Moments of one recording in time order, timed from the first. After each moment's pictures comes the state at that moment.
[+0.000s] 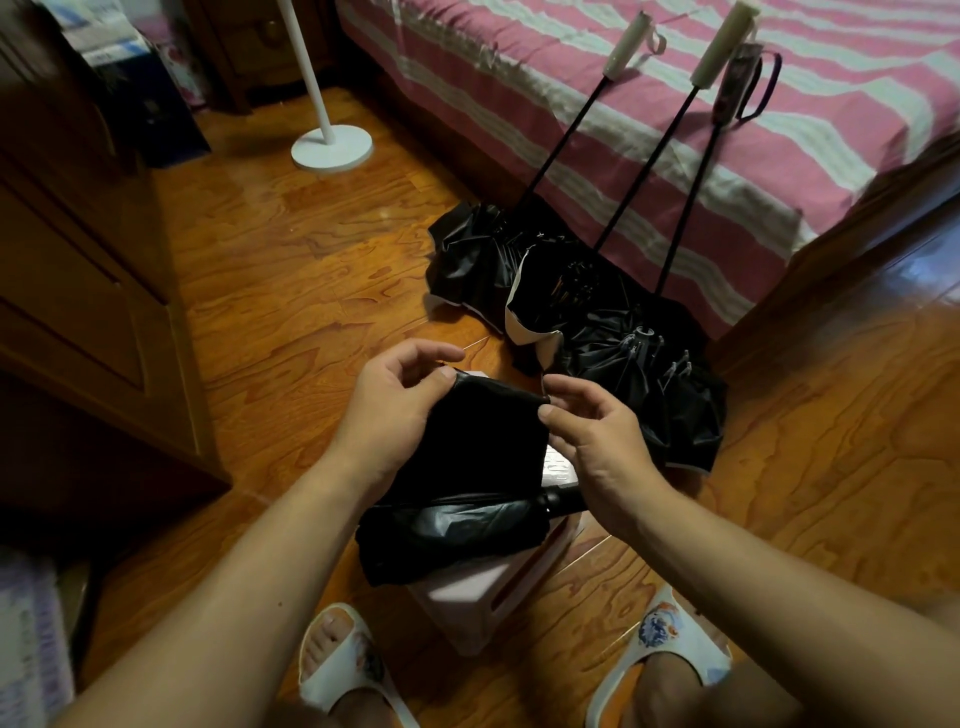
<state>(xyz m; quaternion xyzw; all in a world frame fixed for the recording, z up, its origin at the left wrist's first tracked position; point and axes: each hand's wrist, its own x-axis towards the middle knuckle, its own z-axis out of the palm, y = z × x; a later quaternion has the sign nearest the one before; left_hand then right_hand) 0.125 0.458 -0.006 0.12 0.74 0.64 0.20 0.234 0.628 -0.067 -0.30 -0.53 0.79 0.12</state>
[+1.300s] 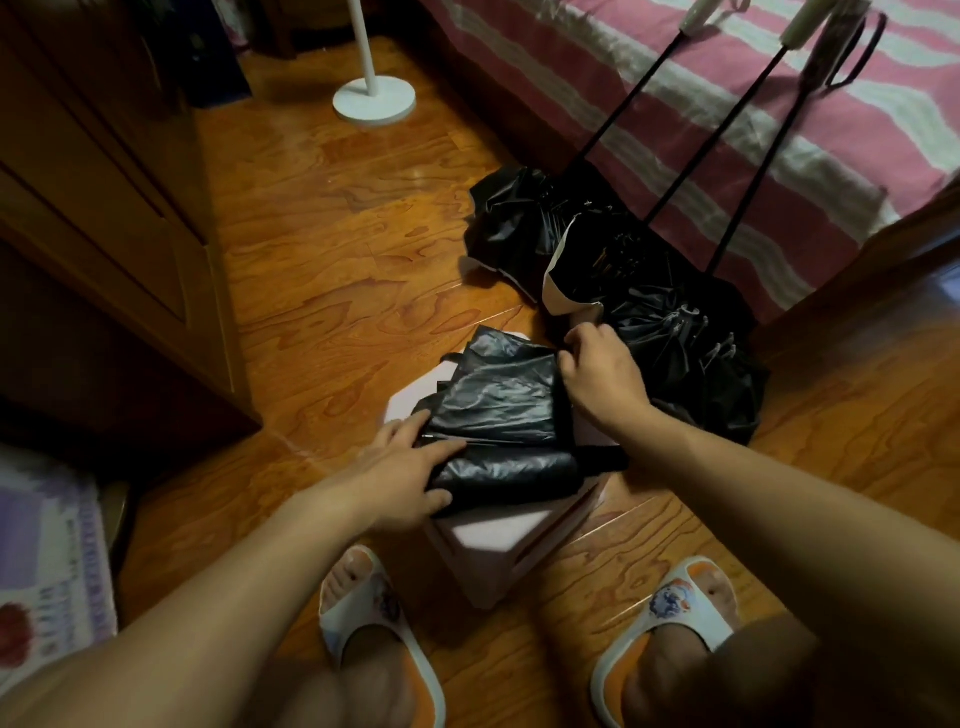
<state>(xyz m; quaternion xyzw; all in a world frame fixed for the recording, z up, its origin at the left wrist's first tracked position) 0.142 0.369 -0.074 0.30 0.88 0.02 0.36 0.164 0.646 -0.123 -0.23 -0.94 0.25 0.05</state>
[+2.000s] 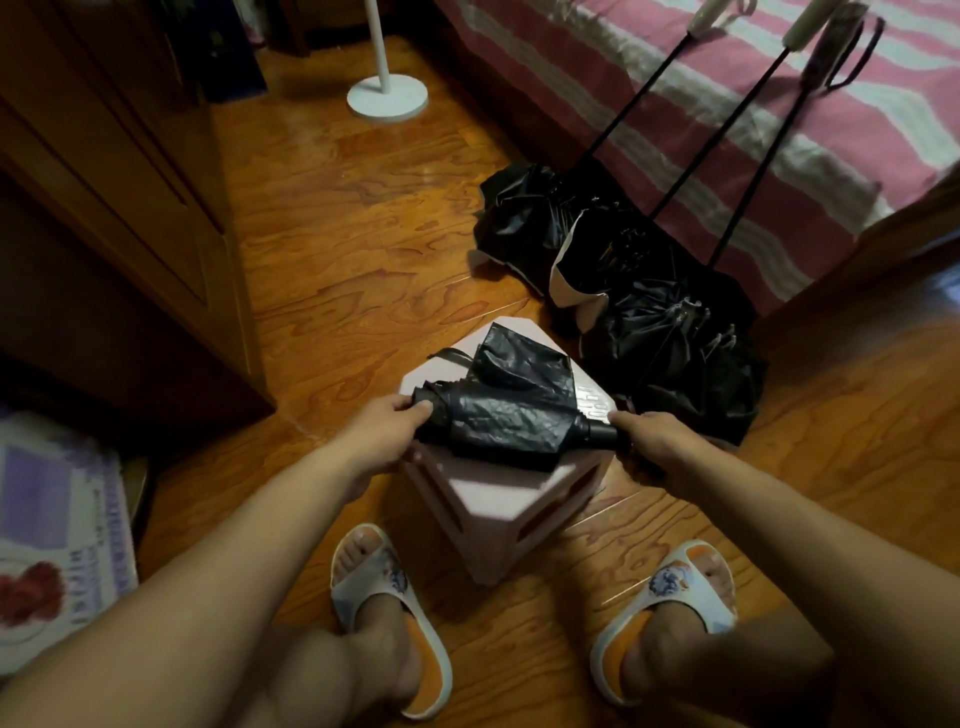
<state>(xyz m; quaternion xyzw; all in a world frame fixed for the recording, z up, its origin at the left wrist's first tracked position) 0.145 0.358 -0.077 -0.06 0.81 0.46 0.36 0.263 0.642 -0.107 -0.46 -0.66 0.57 -0.16</state>
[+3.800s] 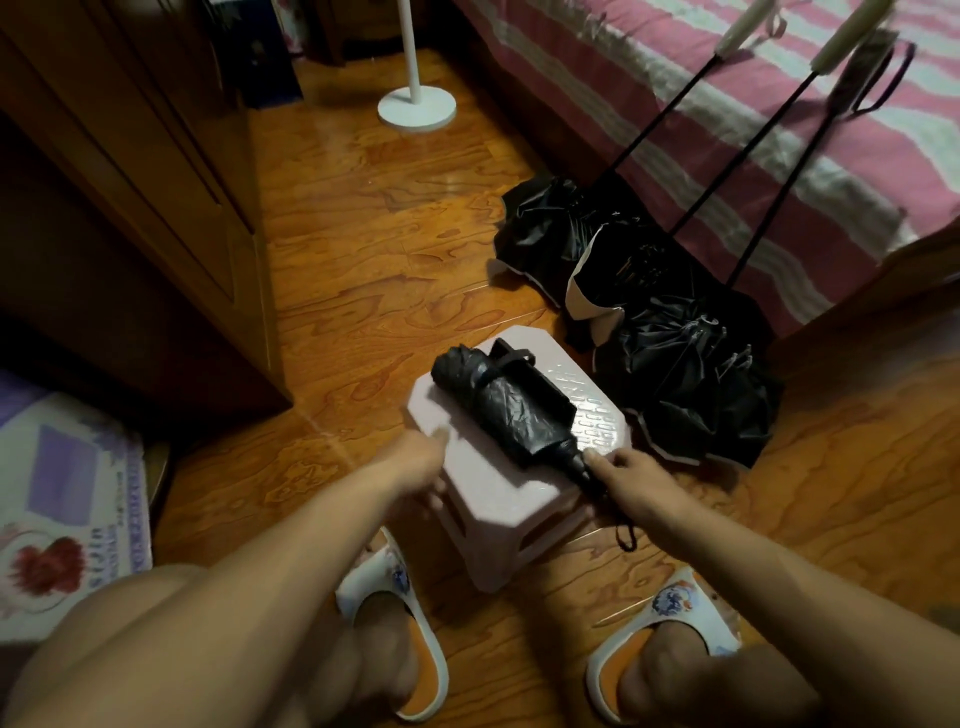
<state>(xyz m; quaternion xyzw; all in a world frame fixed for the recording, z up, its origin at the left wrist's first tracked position) 0.171 0.369 -0.090 -0.13 0.83 0.36 0.41 0.283 0.615 -0.133 -0.36 -0.71 0.58 -0.19</state>
